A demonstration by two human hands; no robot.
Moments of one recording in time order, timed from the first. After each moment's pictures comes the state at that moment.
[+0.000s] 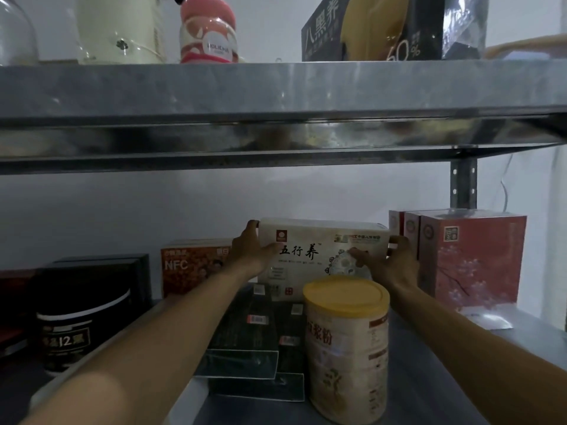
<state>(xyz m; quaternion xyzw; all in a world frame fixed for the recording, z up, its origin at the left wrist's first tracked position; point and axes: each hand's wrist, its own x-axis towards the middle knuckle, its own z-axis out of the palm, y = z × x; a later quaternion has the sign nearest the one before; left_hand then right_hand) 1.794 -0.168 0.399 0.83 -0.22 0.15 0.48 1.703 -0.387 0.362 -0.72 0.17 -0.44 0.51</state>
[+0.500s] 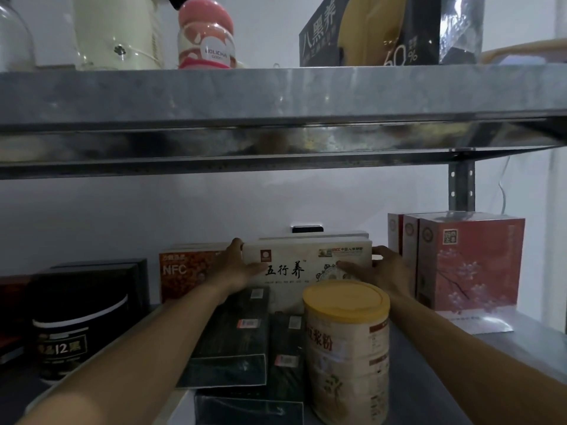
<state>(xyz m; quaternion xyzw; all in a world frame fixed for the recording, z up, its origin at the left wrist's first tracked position) 1.813 -0.140 0.383 0.85 -0.21 0.12 0.46 1.715 -0.385 0.351 -0.77 0.17 -0.39 0.47</state>
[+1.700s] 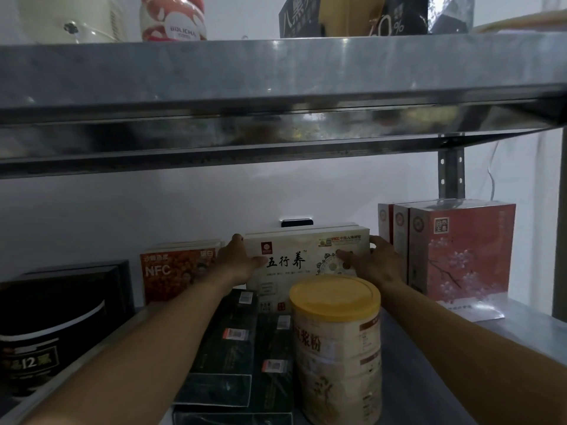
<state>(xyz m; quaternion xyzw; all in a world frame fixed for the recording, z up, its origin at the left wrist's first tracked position) 1.826 -0.171 0.385 0.87 -0.19 0.08 0.45 1.733 -0.403 0.351 -0.77 0.19 -0.40 0.47</state>
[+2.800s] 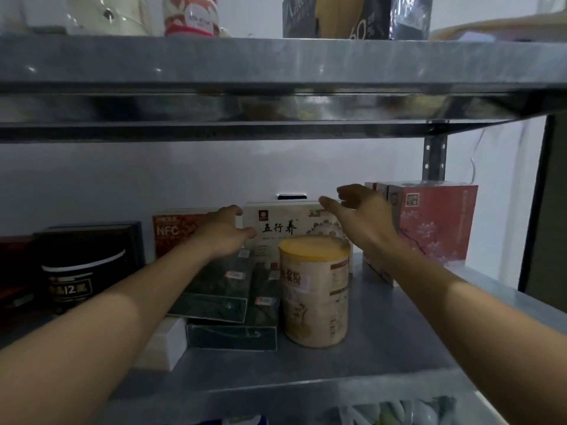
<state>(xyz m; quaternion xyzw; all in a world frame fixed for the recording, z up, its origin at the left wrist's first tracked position) 1.740 -0.130 0.395 0.91 -0.22 0.14 0.32 1.627 -0.342 0.398 -0.80 0.05 -0.42 0.41</state>
